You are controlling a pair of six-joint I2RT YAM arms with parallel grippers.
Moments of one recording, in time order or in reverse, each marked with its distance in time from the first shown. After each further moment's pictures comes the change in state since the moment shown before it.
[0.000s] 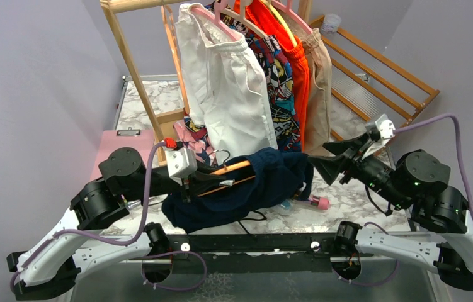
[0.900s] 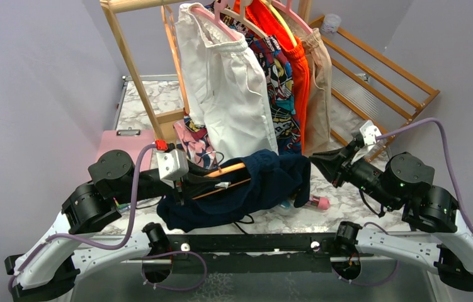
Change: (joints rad) left arm 0.000 -0.029 0.034 -0.045 0.009 -0.021; right arm 0.000 -0.023 -0.101 0.005 -0.011 -0.052
